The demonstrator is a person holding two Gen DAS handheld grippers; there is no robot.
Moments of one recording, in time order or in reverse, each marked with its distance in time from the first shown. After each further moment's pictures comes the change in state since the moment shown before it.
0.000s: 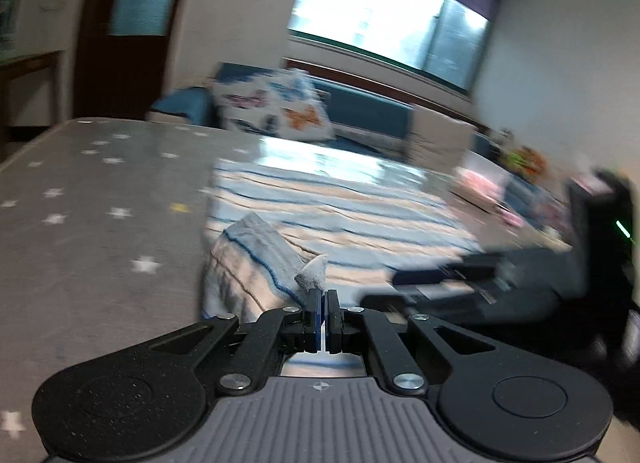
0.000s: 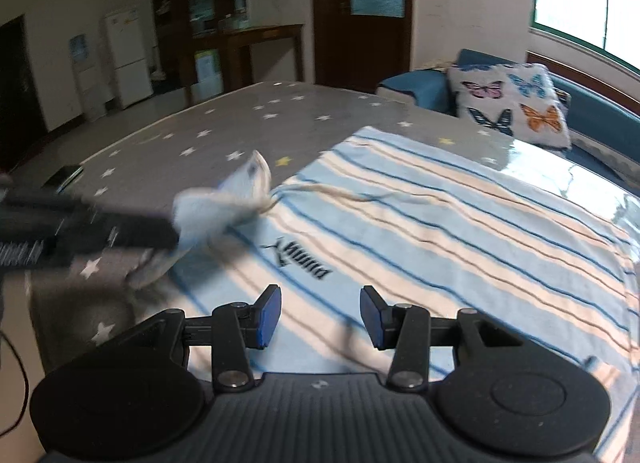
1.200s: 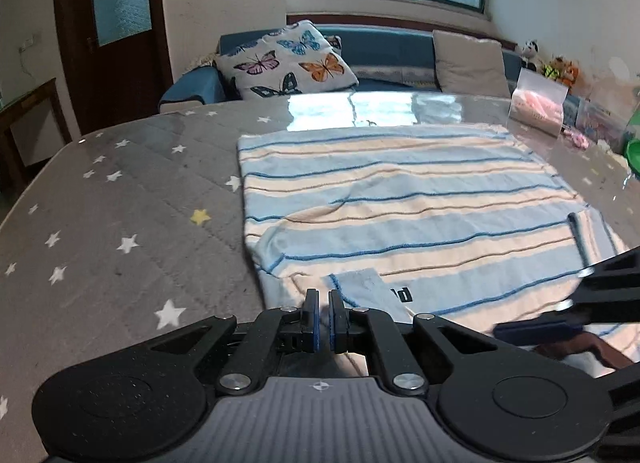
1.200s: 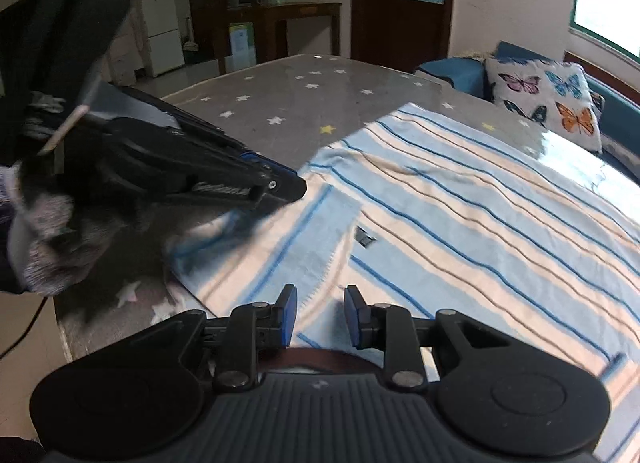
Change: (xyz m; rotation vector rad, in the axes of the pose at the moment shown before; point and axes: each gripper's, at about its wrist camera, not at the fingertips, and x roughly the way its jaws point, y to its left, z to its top) left arm 0.095 0.017 0.028 0.196 0.165 0.206; right arm 0.011 0.019 -0.015 -0.086 0.076 0.073
